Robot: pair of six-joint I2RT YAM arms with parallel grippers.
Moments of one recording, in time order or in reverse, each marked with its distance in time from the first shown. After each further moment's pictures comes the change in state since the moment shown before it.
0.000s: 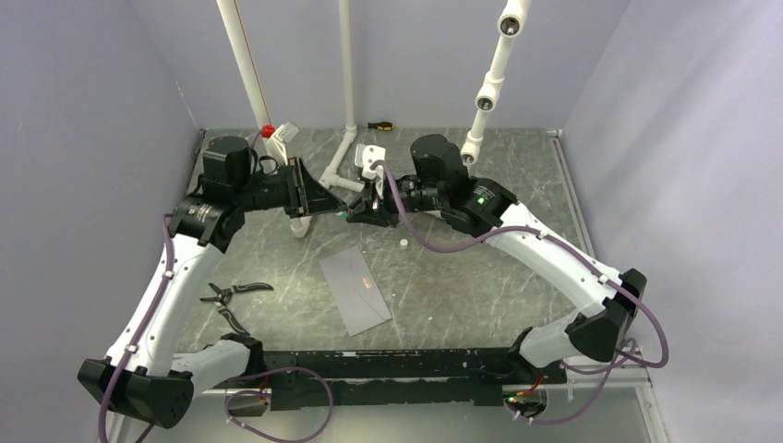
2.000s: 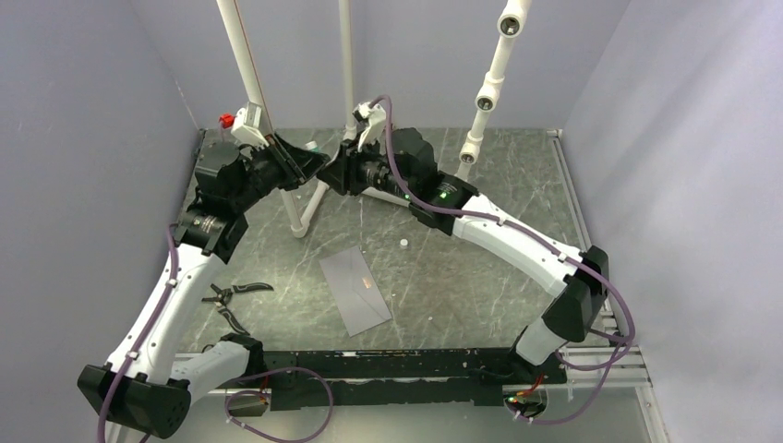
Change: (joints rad) left arm -0.006 -0.052 -0.115 0.369 -0.525 -0.077; right arm 0.026 0.174 0.067 0.322 0.435 0.699
